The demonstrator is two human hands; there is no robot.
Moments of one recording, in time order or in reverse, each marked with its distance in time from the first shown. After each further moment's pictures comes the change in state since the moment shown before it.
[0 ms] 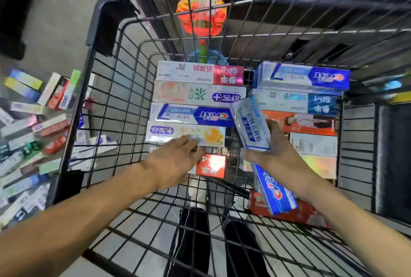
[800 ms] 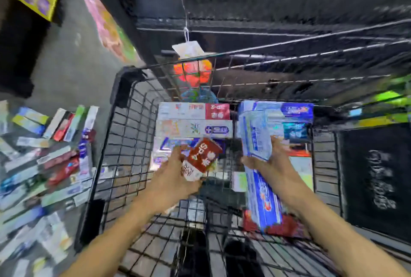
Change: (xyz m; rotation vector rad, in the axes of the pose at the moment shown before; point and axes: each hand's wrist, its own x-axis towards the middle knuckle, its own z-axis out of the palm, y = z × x) left_hand -0.050 0.011 -0.058 -1.232 0.431 -0.360; right_hand -0.031 -0.058 -0.023 0.213 0.165 -0.090
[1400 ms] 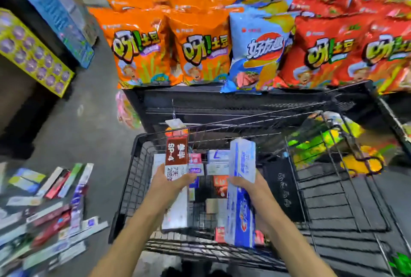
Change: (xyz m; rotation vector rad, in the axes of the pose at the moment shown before) left_hand -0.160 0.175 -0.067 -0.683 0.135 -0.001; right_hand -0.185 -0.139 -0.034 0.427 0.083 -0.010
